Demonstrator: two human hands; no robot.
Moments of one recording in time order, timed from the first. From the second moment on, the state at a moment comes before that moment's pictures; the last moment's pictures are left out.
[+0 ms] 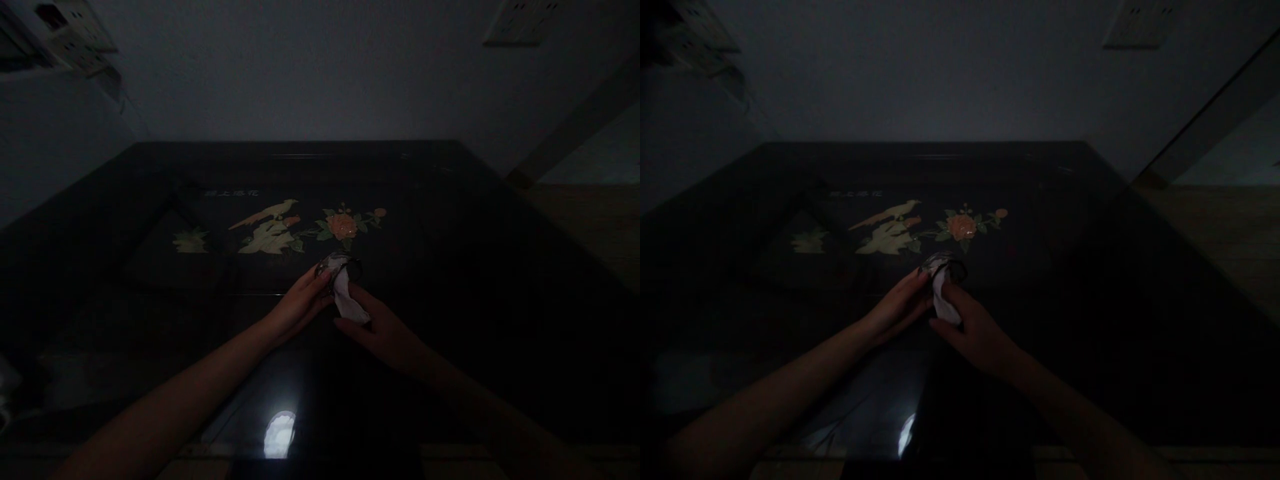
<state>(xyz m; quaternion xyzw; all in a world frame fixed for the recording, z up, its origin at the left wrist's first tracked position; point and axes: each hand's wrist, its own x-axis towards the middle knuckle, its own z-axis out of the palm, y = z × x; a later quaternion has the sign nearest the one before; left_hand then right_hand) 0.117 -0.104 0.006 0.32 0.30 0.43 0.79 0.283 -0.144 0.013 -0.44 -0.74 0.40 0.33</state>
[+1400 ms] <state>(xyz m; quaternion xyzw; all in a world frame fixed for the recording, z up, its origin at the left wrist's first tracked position) 0.114 -0.111 0.014 0.46 0.28 0.35 0.77 0.299 -0.134 0.038 -0.43 -0.77 0.34 0.33</state>
